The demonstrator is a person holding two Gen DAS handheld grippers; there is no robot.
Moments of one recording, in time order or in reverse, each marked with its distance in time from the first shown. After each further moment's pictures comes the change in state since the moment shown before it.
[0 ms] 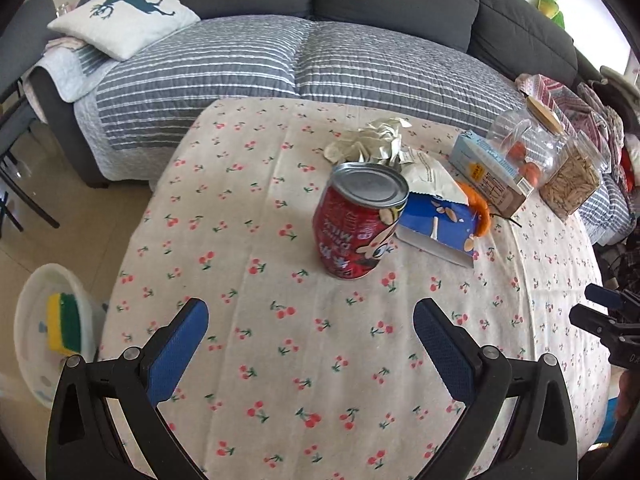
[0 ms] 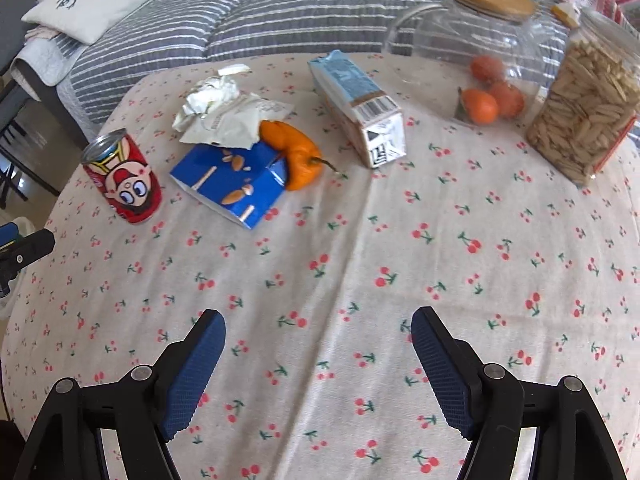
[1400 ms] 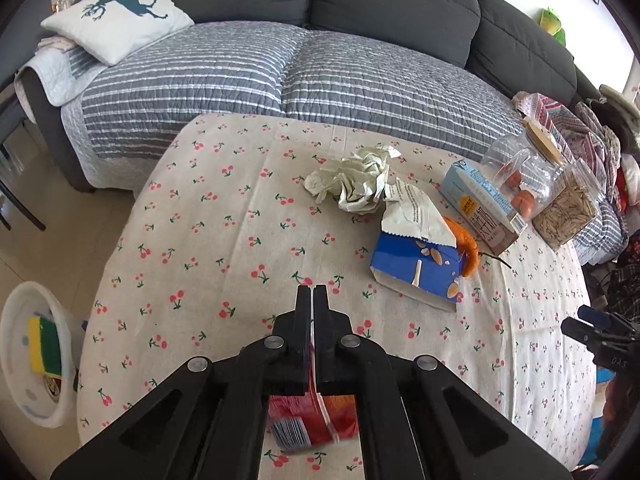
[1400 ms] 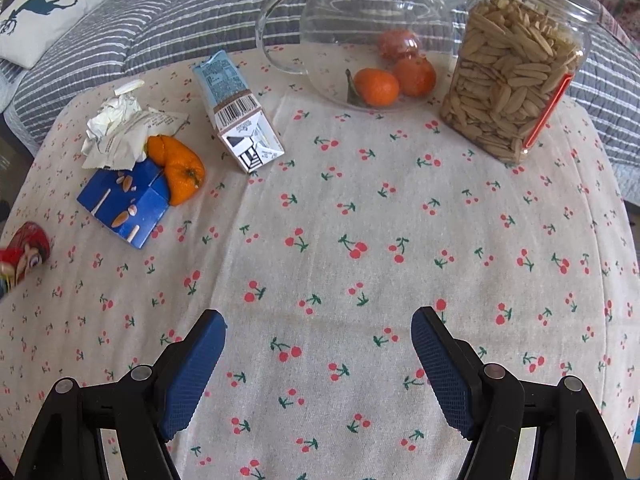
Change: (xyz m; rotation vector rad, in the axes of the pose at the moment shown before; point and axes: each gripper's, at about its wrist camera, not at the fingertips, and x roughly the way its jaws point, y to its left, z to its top) left arm 0.008 -0.004 0.024 -0.040 -0.026 -0.036; right arm 0.008 -0.062 0.003 0.090 0.017 -0.091
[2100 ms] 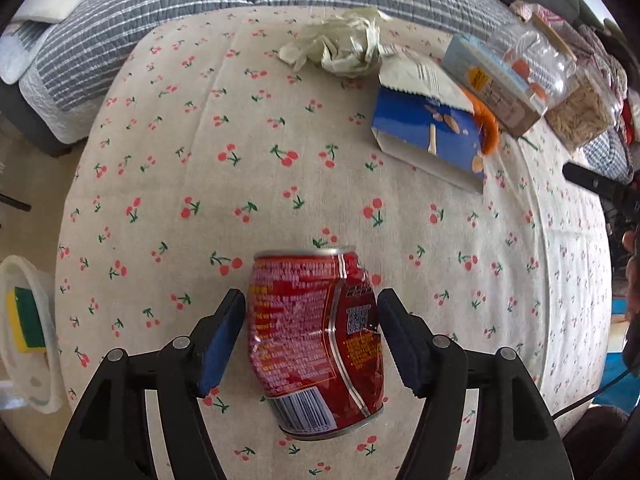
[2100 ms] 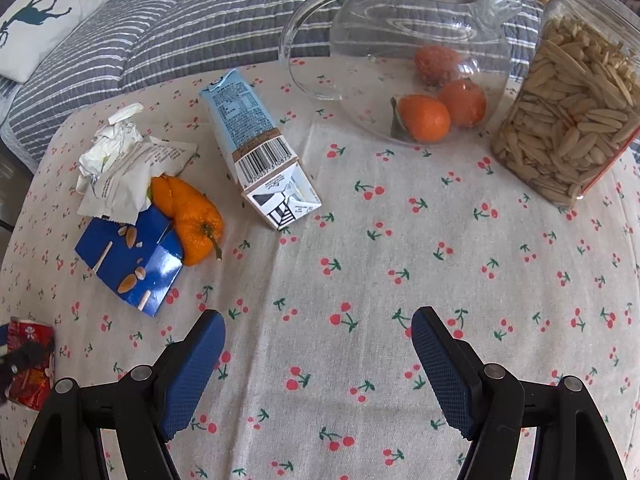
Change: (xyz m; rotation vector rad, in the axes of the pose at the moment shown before) left arm 0.050 -0.015 -0.040 0.130 0.345 0.010; right arm 0.035 0.019 0.044 0.014 0.010 0.026
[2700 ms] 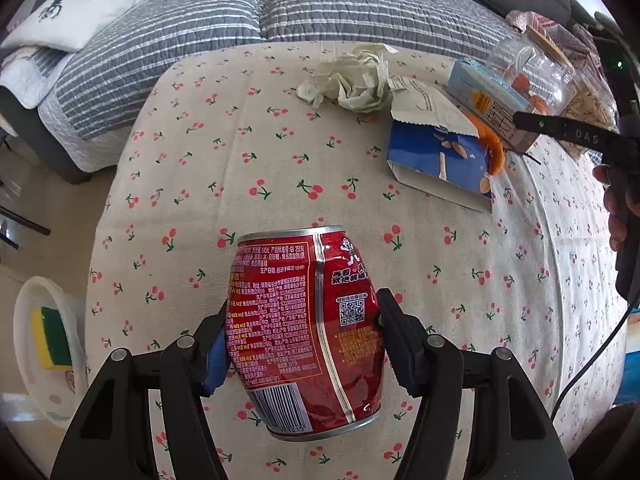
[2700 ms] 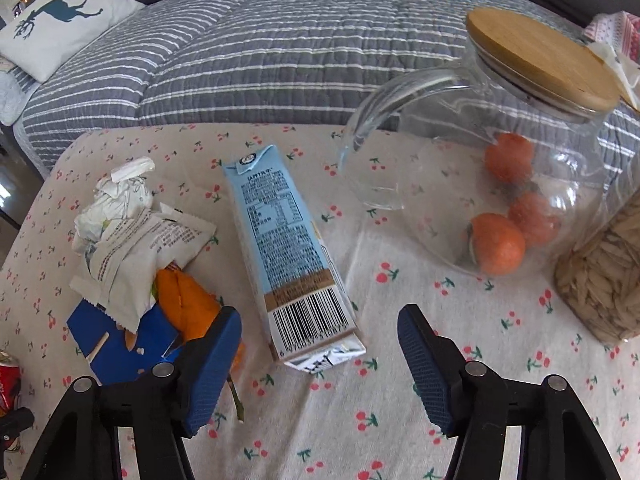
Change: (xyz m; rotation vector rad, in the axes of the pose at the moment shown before) left arm -0.025 0.015 0.001 0.022 -0.132 0.054; right arm 0.037 0.032 0.056 -0.132 -0.106 0.034
